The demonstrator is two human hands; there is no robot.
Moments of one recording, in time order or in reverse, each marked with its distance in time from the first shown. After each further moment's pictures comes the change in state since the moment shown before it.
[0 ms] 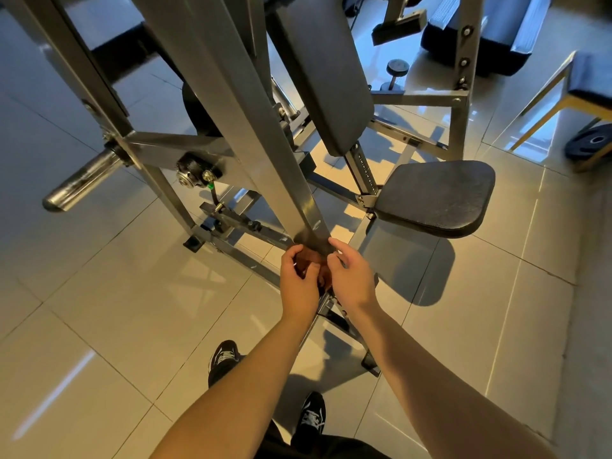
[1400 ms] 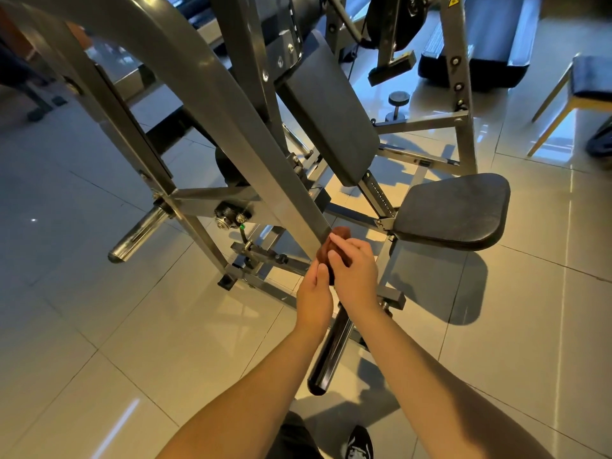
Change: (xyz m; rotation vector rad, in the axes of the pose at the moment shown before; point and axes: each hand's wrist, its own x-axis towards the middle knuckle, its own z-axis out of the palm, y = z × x) left_hand -0.025 0.076 -0.031 0.207 -0.207 0.055; right_hand -0.011 -0.053 0.023 -0.034 0.190 -0.286
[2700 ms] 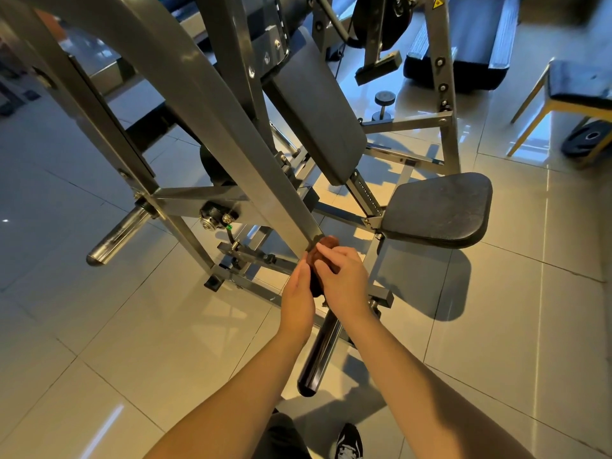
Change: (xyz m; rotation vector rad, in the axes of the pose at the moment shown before) left_hand -0.001 0.005 -0.008 -0.115 -0.031 -0.021; right_hand -0.009 0.005 -0.002 -0.038 -0.064 0.030
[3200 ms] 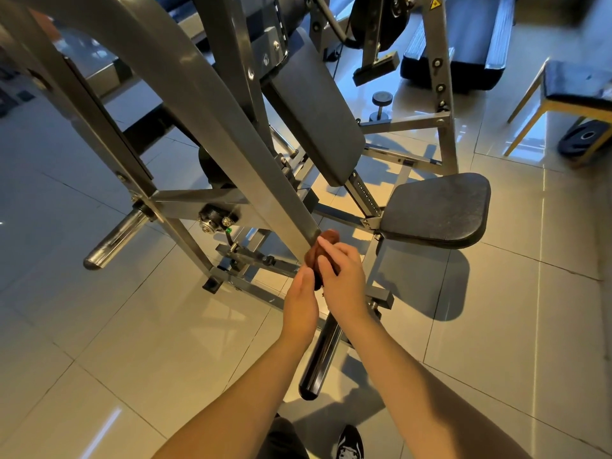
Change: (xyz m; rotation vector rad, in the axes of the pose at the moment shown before) left_hand 0.003 -0.009 -0.002 0.061 -0.051 0.029; right_hand 0.004 -0.004 0.009 0.056 0.044 -0.039
